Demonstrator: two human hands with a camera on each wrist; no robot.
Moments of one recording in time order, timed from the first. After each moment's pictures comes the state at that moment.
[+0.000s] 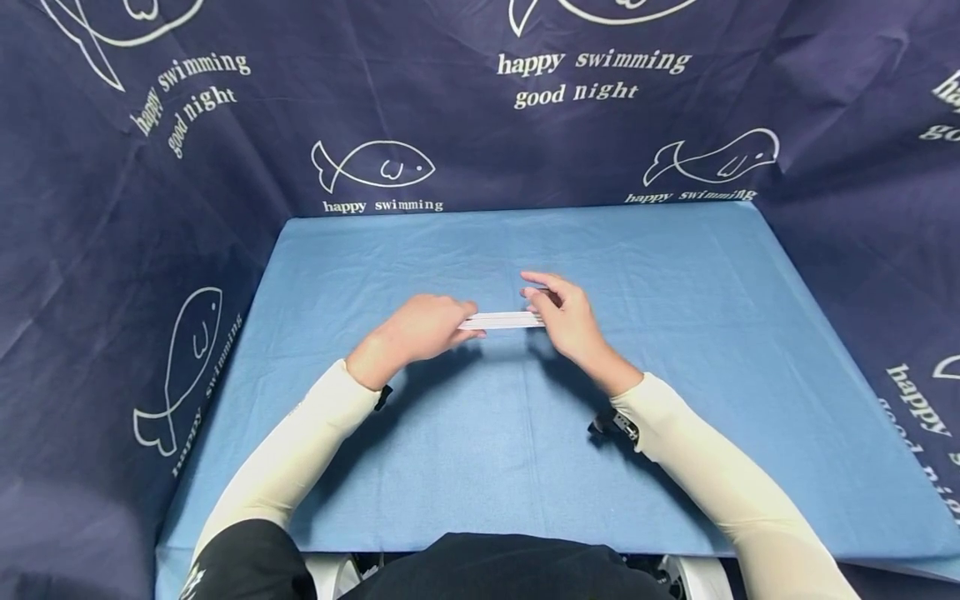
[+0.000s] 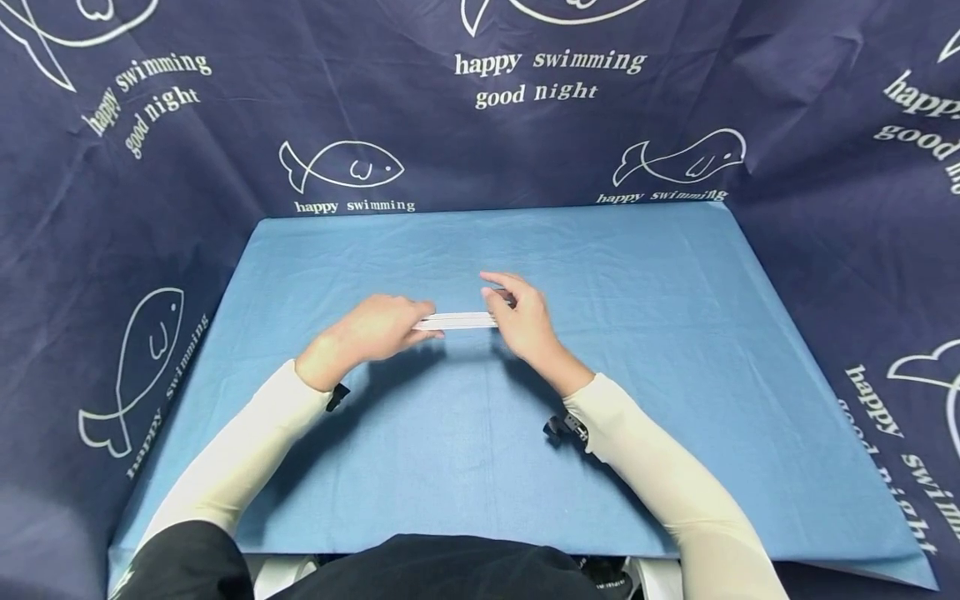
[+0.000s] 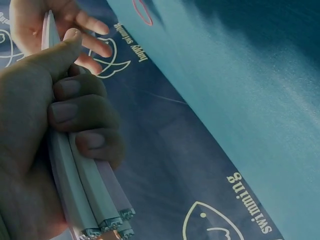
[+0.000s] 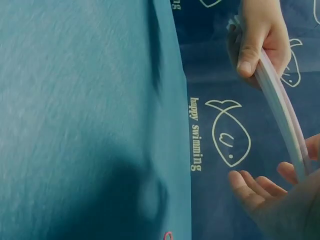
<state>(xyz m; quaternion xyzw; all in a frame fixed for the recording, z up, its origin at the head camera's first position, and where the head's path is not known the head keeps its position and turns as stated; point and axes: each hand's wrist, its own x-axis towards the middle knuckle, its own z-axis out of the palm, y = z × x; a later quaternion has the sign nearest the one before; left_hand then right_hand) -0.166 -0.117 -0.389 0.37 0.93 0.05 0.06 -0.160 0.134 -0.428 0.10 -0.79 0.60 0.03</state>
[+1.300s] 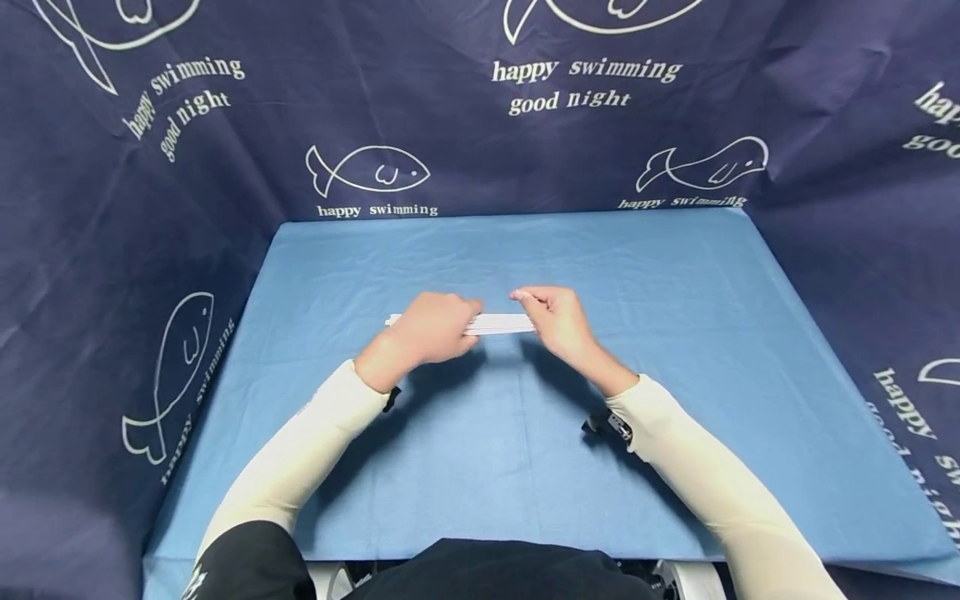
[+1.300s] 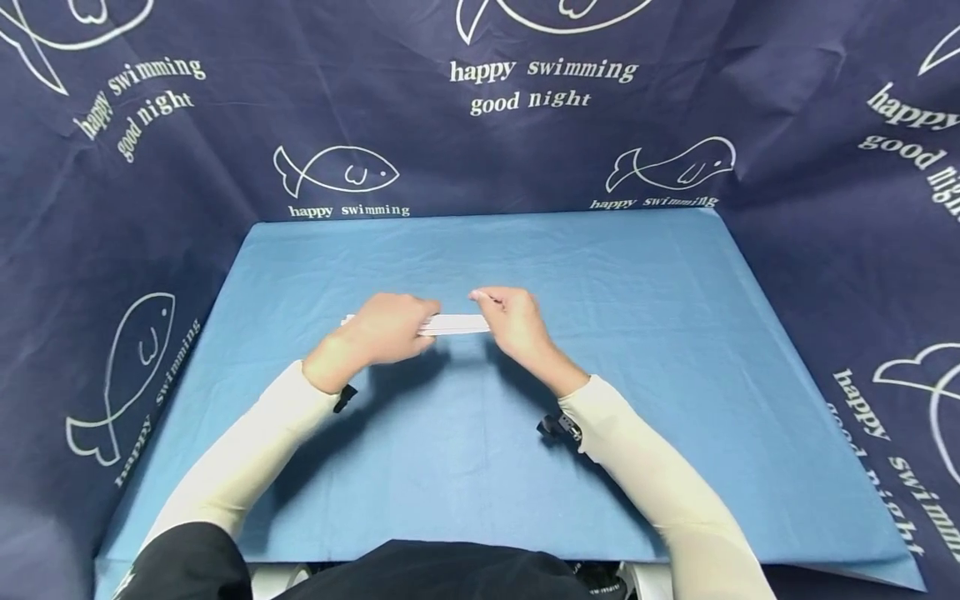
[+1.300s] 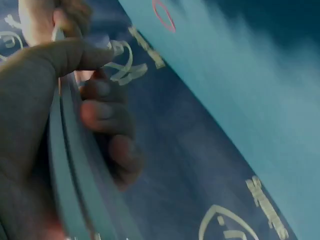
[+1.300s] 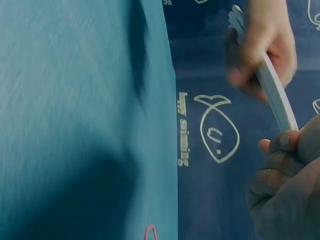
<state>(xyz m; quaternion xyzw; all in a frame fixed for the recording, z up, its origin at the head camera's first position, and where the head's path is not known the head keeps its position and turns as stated) -0.166 -0.099 -0.379 0.34 0.94 0.02 0.05 -0.161 0.132 -0.418 0.10 -0.85 0.52 0.02</state>
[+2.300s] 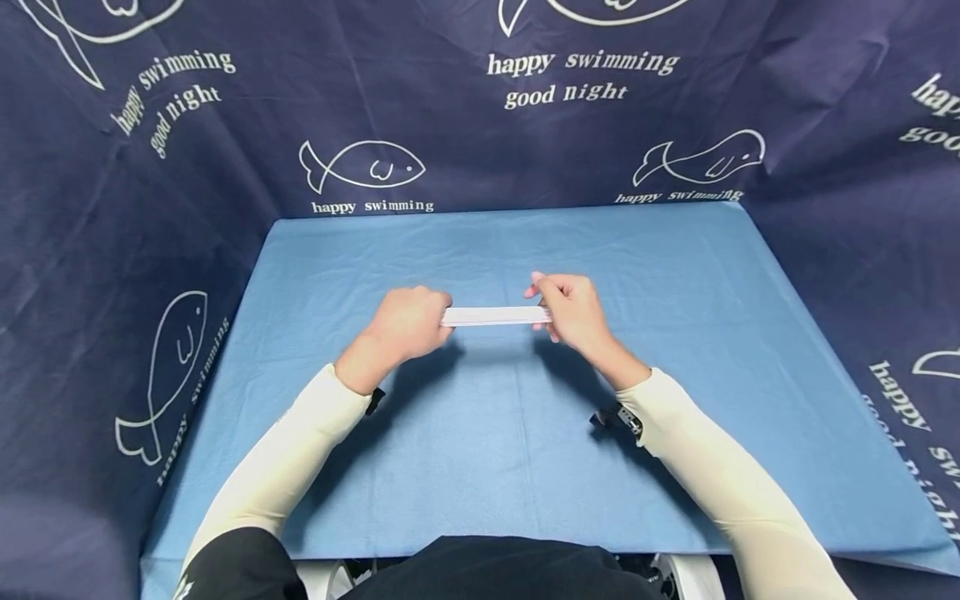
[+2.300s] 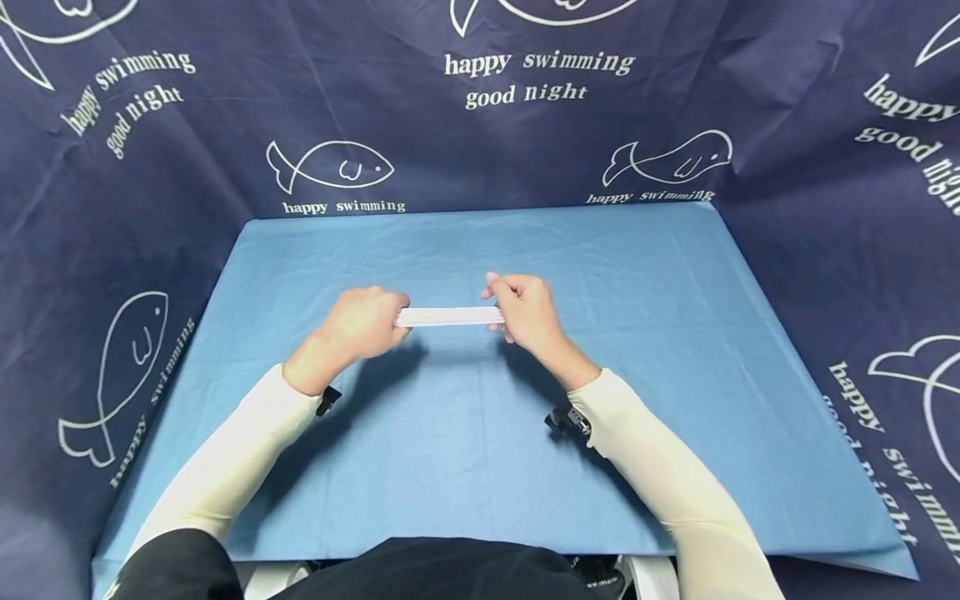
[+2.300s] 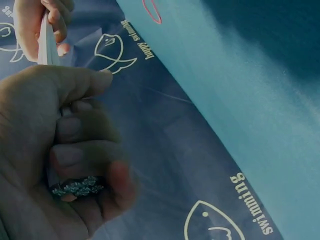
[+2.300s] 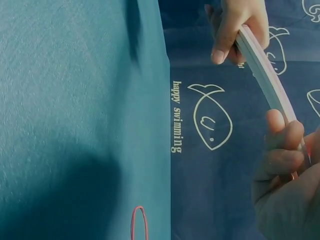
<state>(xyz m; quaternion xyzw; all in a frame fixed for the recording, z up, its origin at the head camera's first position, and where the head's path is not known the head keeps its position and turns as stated) -0.164 -0.118 -0.382 0.24 0.97 0.05 0.03 -0.160 0.148 -0.405 0.03 -0.80 0.60 -0.02</state>
